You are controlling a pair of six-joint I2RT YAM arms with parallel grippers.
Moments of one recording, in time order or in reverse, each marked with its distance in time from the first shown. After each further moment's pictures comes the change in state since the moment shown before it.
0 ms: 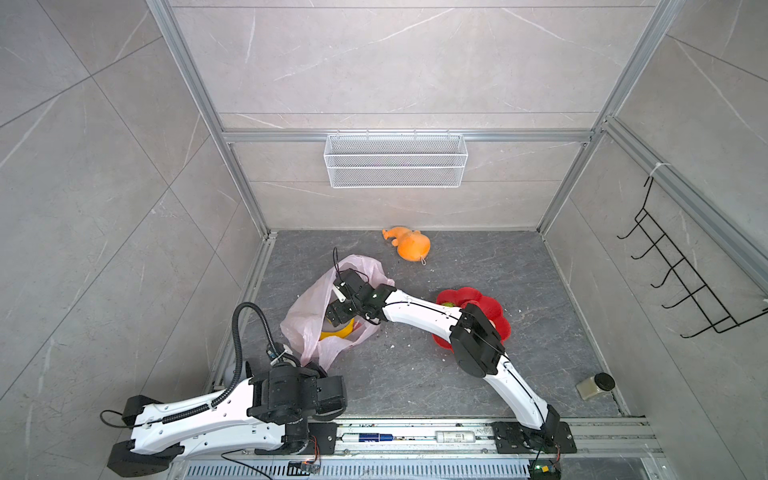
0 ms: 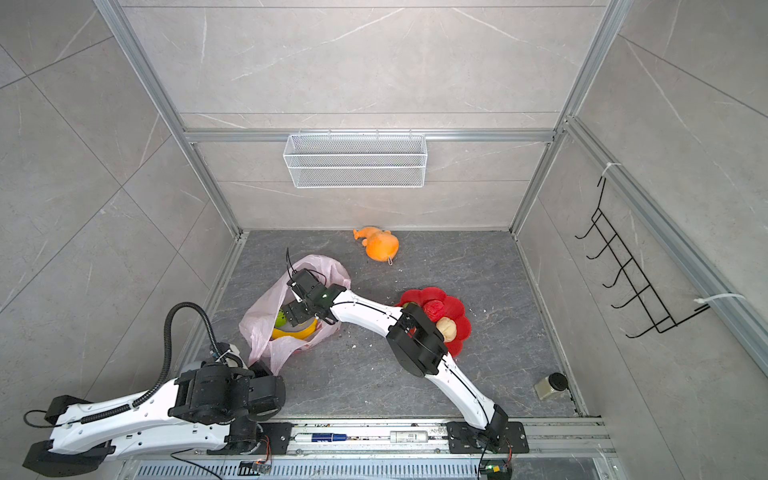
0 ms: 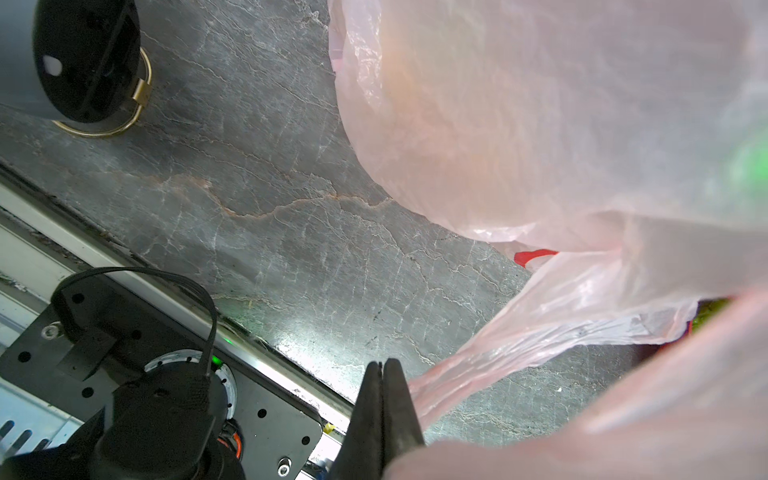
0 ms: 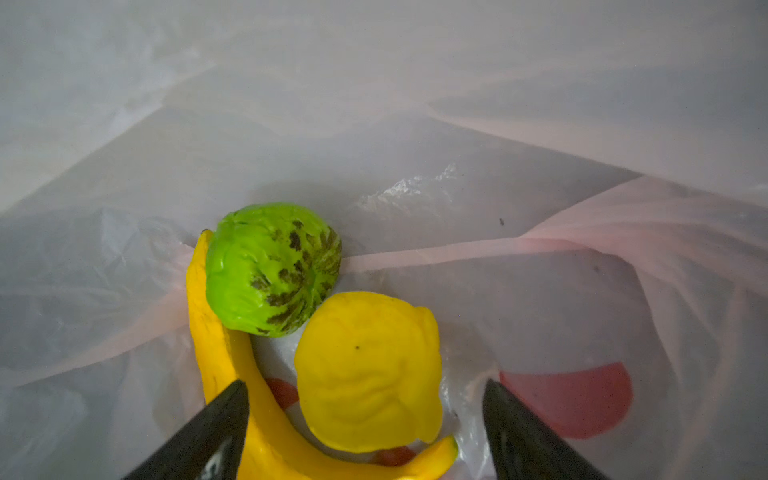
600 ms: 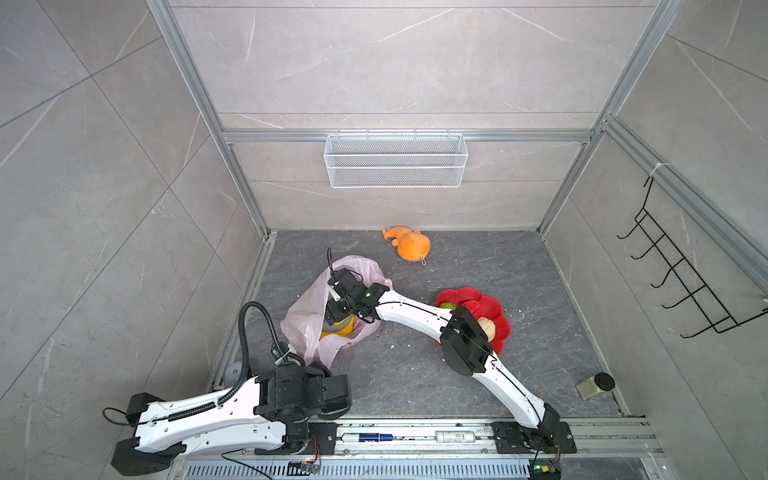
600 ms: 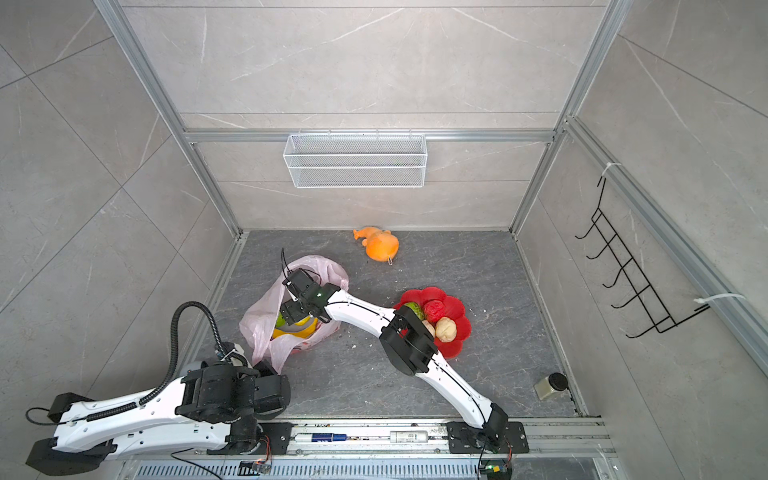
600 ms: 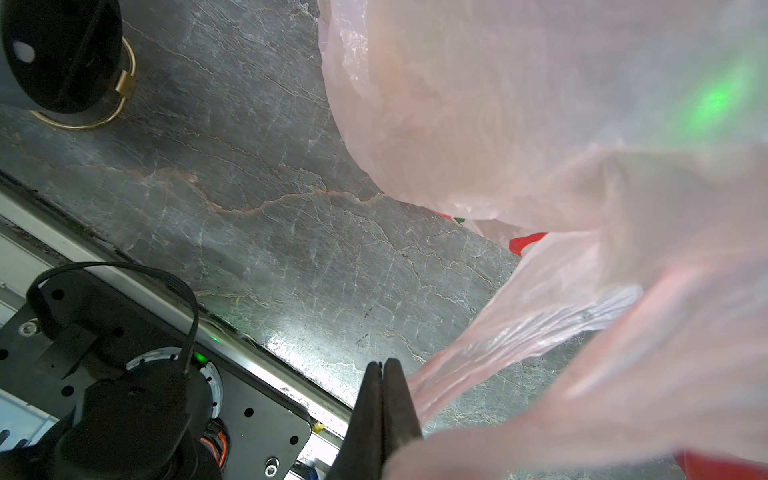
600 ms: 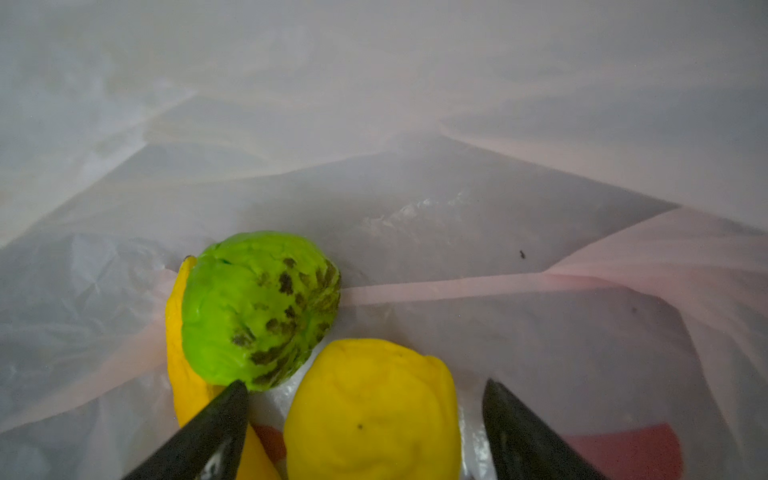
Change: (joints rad) left arm 0.000 0.033 0.000 0.034 -0.003 0.002; right arm 0.000 0.132 0.189 -0.064 -0.001 -0.001
